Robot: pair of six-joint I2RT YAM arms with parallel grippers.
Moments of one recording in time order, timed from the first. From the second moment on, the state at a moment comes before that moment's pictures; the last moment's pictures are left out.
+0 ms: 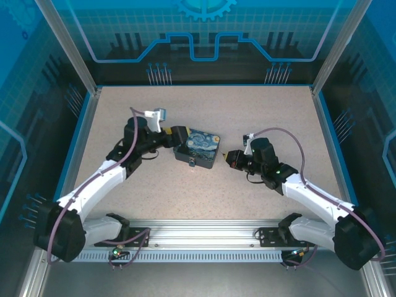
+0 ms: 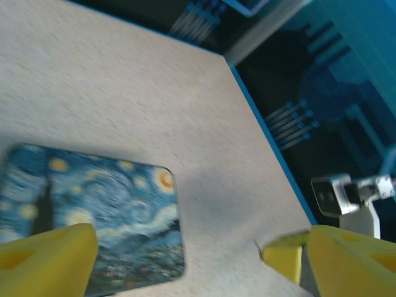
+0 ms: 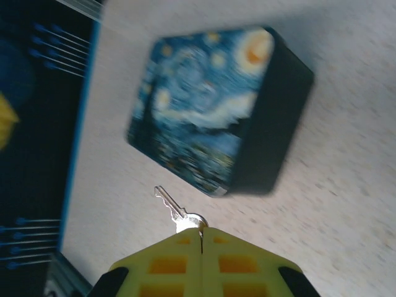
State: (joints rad) left arm -0.37 1.20 0.79 0.06 0.44 -0.63; right arm 0.54 1.09 0.59 -0.02 -0.24 0.85
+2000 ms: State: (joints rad) left arm -0.54 1.33 0.89 0.15 0.50 -0.74; right arm 0.69 1.01 0.66 -0.01 -0.16 0.09
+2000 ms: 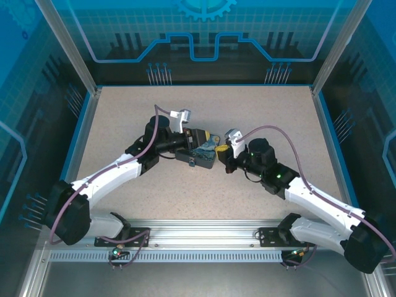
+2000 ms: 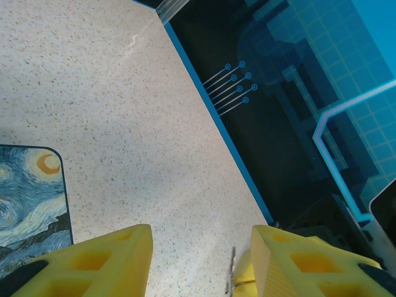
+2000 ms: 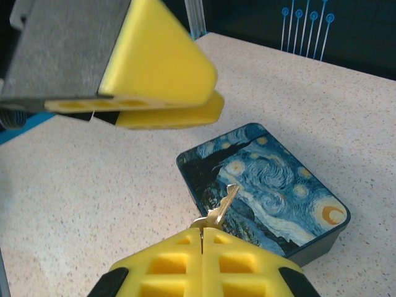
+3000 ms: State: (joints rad) left arm -0.60 1.44 0.95 0.14 0.59 -0.75; right arm 0.74 1.03 0.68 -0.01 -0.08 0.04
